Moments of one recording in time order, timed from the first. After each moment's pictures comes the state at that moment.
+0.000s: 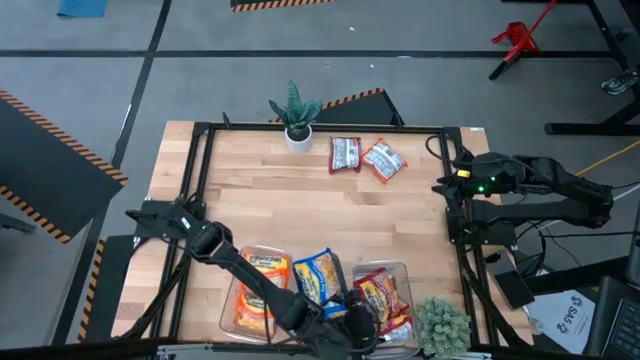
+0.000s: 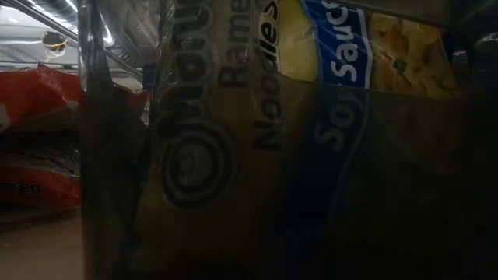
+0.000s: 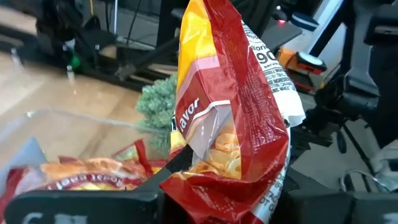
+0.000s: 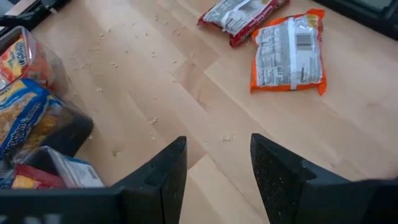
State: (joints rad) left arm -0.61 2.40 2.20 -0.15 -0.60 -0.53; right arm -0.12 0.55 0.91 -1.16 0.14 0.59
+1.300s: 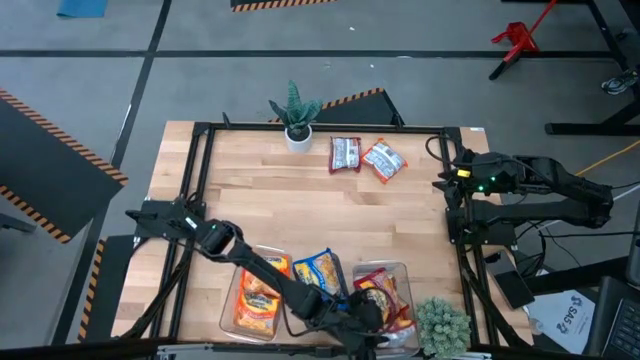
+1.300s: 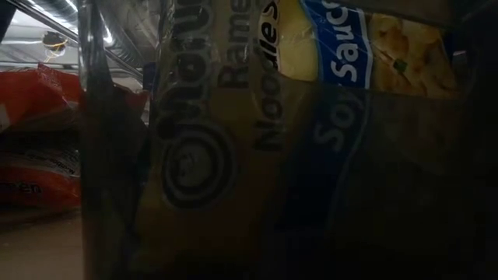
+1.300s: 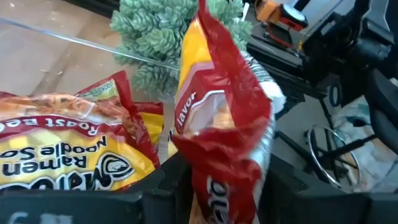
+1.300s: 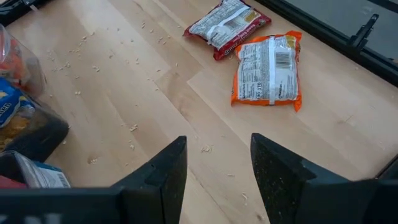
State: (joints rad) left arm -0.55 2.47 2.18 -0.18 -0.32 -0.65; right arm -0.12 0.55 0.91 -1.16 0.22 0.51
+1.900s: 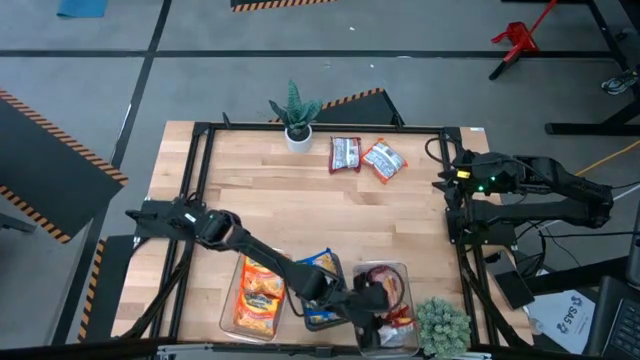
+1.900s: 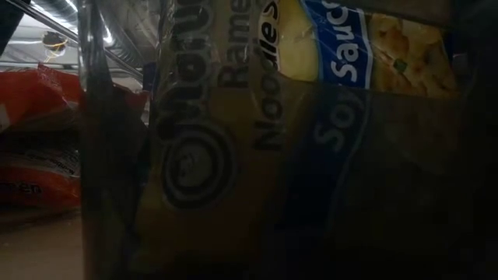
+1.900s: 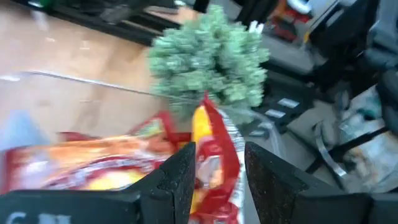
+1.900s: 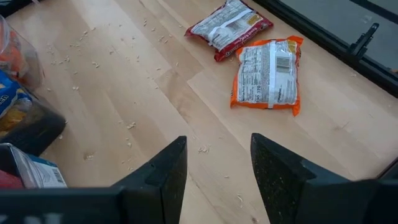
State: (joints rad) left arm -0.48 2.40 2.18 -0.28 -0.24 -0.58; right arm -0.12 0.55 0.91 -1.16 0.22 0.47
